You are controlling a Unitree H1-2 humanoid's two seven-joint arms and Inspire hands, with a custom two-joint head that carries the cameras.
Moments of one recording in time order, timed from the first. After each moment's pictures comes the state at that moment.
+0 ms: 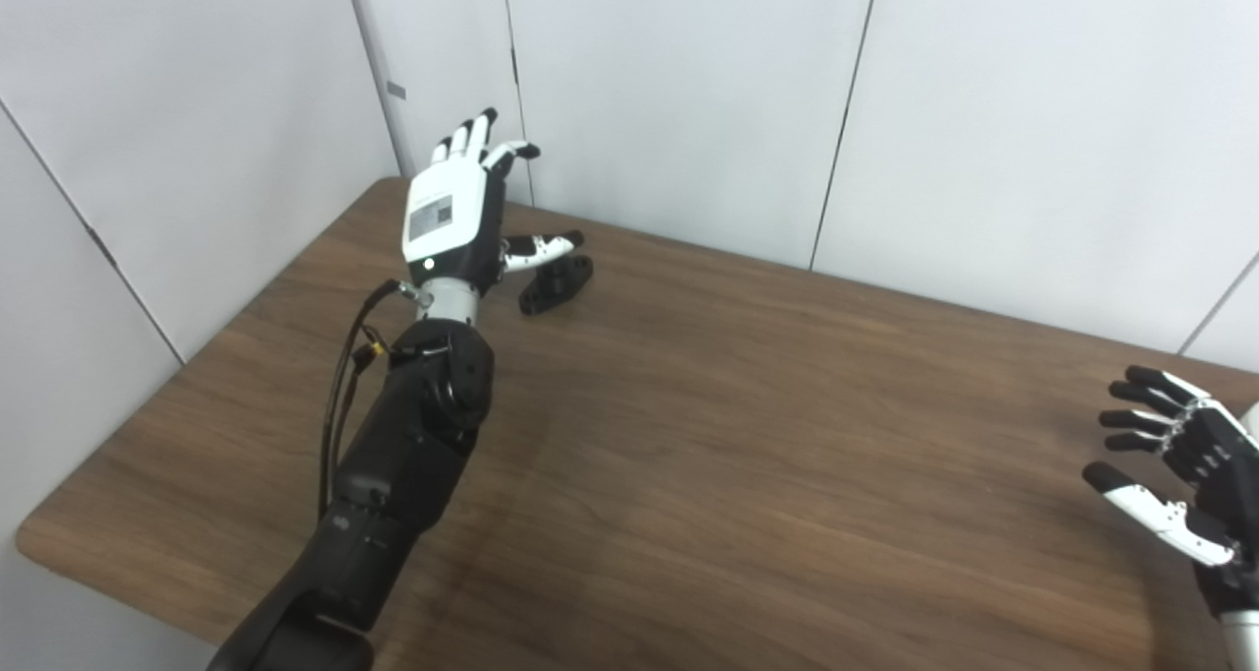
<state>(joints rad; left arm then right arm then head) -0.39 0.40 0.07 0.18 0.76 0.23 0.26 -0.28 -0.22 -0.05 0.39 -0.01 -0.45 0.08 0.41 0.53</state>
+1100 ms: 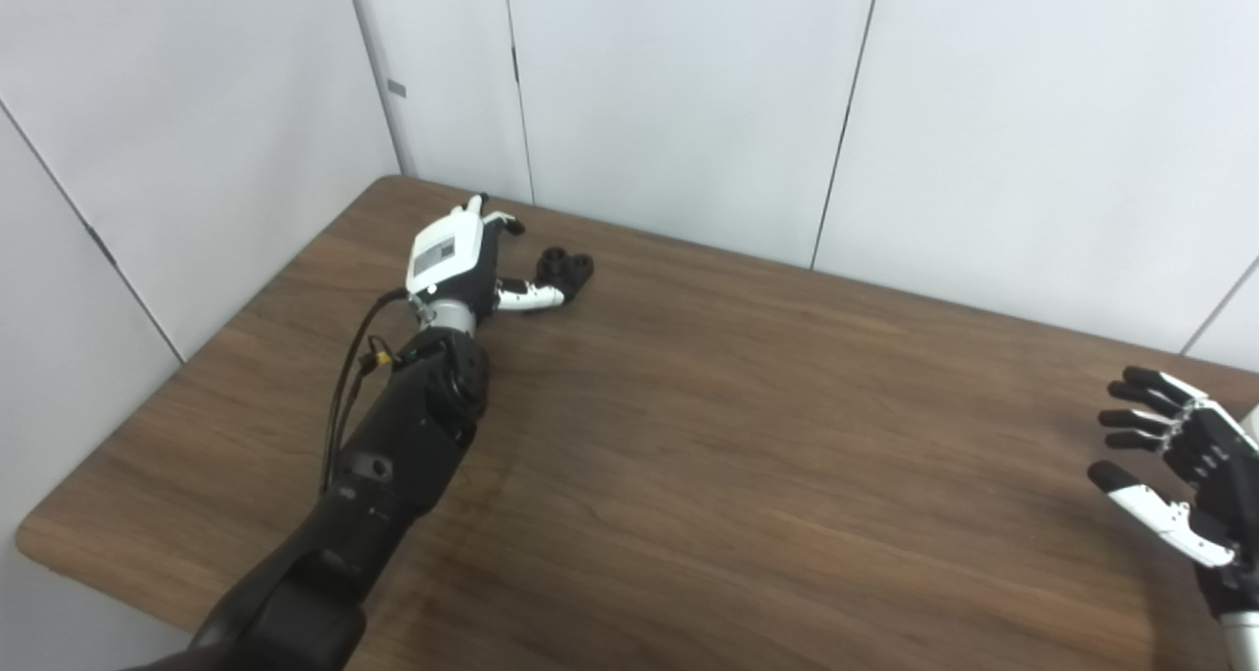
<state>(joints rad) -0.44 0.44 -0.06 0.42 0.68 0.35 0.19 -0.28 -0.23 -0.04 0.38 -0.03 -0.45 0.08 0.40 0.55</state>
